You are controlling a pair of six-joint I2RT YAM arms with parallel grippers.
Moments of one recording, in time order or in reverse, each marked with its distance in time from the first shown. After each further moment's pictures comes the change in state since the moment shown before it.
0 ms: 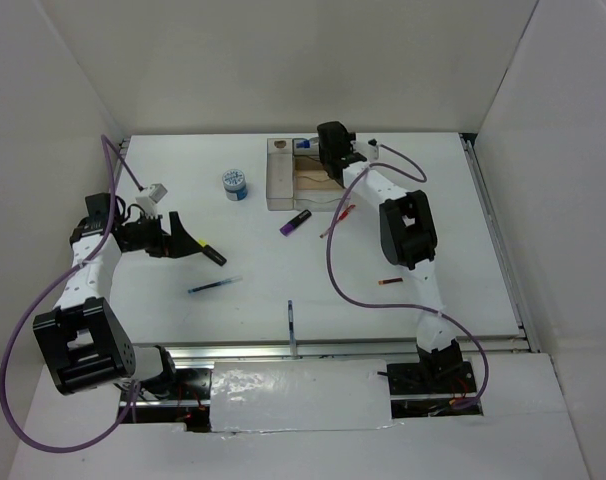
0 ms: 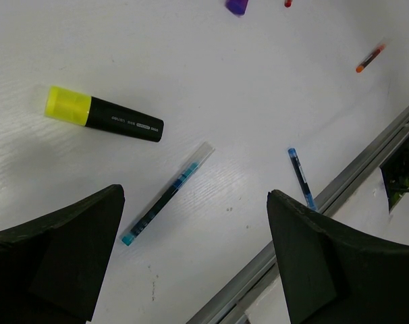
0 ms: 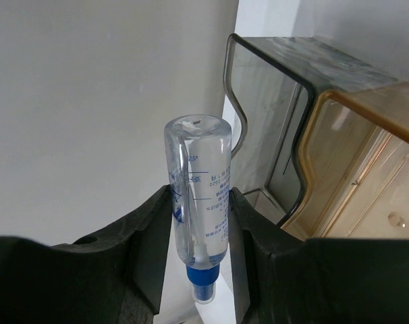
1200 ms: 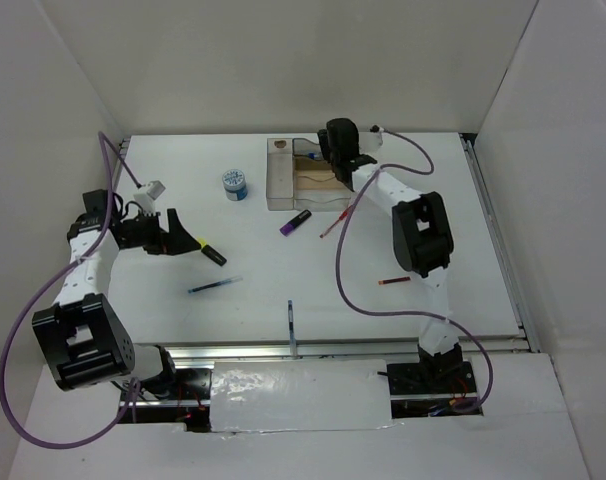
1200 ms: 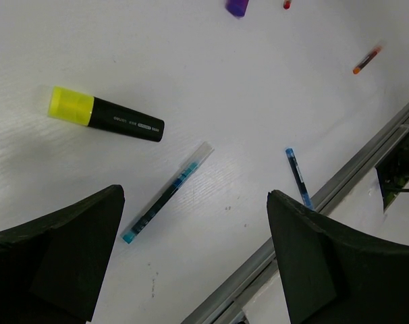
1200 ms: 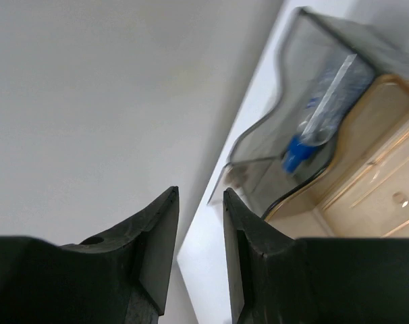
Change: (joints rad) left arm 0.009 0.025 0.022 -0.028 0.004 0.010; right arm -0.008 -0.122 -0.156 0.149 -0.087 -0.187
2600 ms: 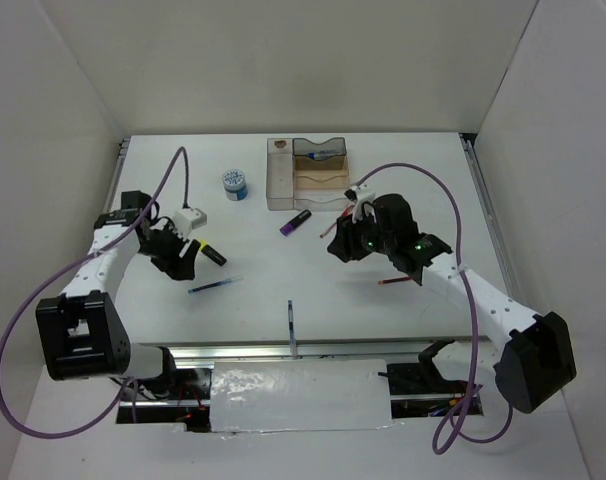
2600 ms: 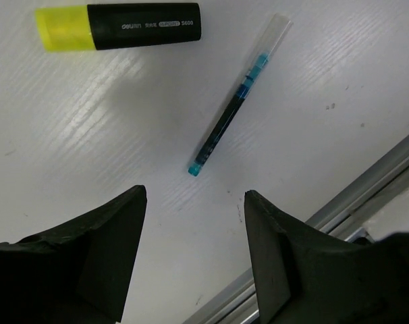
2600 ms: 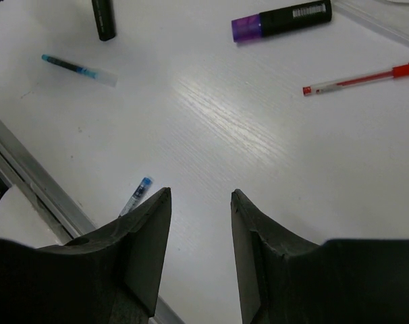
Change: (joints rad) left arm -0.184 0.027 0.043 -0.233 -0.417 0.462; right arm 0.119 -1.126 -1.051 -0.240 -0.738 -1.333
